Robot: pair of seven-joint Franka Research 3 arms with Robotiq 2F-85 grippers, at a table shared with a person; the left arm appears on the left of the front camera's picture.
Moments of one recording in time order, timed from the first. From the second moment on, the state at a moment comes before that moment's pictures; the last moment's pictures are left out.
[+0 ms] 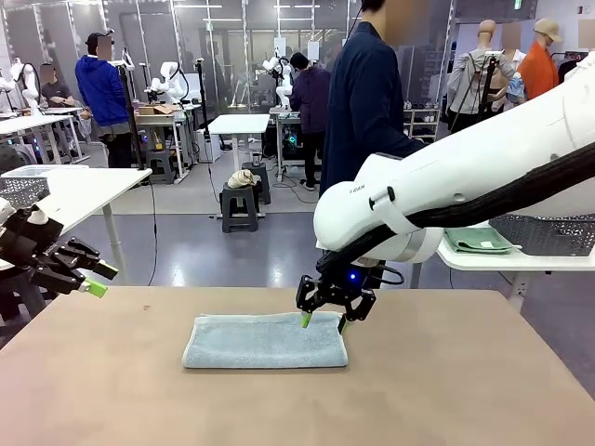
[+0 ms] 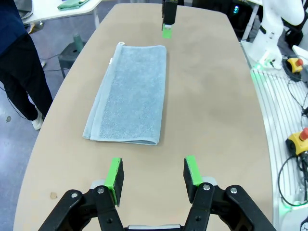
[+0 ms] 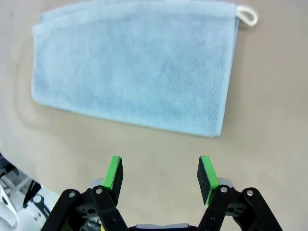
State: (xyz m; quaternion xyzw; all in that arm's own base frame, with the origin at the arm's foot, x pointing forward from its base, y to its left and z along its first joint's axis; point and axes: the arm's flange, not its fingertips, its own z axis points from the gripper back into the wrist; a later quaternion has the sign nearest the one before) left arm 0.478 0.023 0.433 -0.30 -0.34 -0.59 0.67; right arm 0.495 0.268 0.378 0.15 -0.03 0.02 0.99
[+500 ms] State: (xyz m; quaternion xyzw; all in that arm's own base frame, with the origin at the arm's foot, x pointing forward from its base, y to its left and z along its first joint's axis) left arm 0.478 0.023 0.433 -0.30 -0.34 -0.59 0.67; right arm 0.520 0.250 0.354 0.13 -0.07 0.00 0.99
